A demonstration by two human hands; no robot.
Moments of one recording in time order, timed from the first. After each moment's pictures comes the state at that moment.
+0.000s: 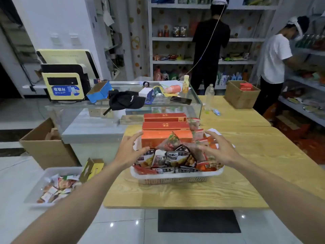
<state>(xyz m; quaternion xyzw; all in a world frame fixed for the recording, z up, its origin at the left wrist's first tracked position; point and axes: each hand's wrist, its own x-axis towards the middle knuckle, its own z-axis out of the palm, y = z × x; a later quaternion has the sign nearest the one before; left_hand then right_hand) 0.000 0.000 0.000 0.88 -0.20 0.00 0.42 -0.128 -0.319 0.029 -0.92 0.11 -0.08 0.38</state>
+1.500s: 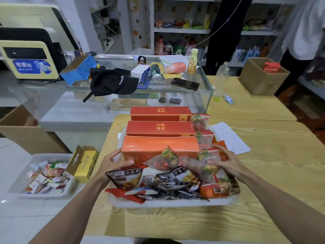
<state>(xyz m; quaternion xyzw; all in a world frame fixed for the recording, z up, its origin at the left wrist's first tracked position) 0.129 -0.025 -0.134 0.72 -0.05 -0.17 0.67 0.006 -0.439 -0.110 -0.84 0.17 0.04 0.51</state>
